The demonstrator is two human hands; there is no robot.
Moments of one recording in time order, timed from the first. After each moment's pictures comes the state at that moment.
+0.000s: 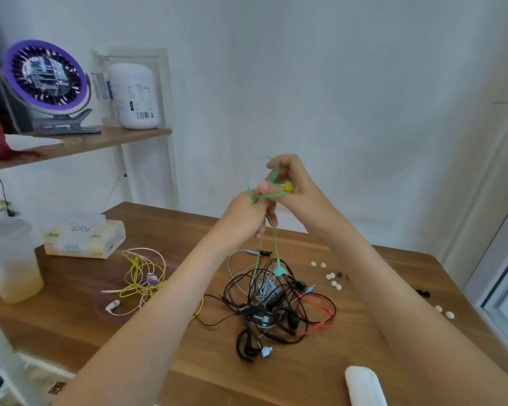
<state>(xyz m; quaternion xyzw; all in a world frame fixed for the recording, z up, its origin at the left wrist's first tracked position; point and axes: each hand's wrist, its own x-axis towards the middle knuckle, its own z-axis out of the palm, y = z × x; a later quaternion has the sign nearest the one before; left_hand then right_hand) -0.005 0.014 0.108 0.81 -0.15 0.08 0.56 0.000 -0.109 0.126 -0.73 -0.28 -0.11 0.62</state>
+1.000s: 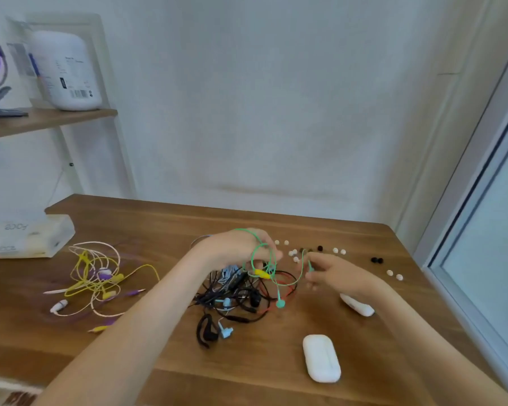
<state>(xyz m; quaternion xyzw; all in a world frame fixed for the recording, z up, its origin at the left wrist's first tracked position) -0.002 -0.033 0.053 0.85 -0.24 -0.24 0.40 -0.036 -0.258 -0.008 -0.88 -0.07 0.13 0.44</state>
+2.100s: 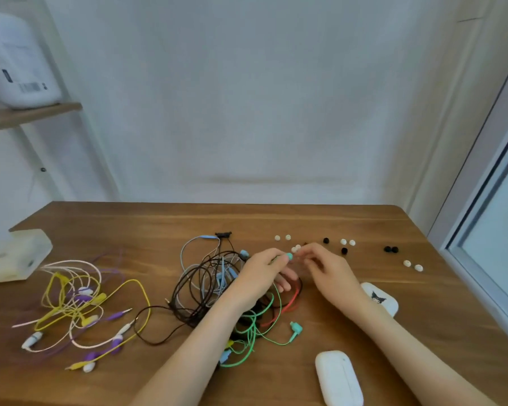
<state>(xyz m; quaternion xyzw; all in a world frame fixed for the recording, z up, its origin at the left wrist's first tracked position) 0.022 -0.079 -0.038 0.78 -0.13 -0.20 0.58 -0.010 -0.240 -0.058 -0.89 -0.03 -0.13 0.43</state>
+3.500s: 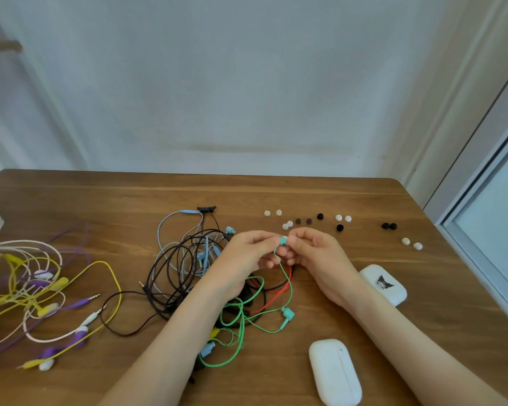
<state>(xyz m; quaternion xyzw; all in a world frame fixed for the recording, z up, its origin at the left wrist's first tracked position) 0.029 -0.078 -0.046 0.69 -0.06 -0.24 0.69 -0.005 -0.229 -0.062 -0.65 0.04 0.01 0.76</state>
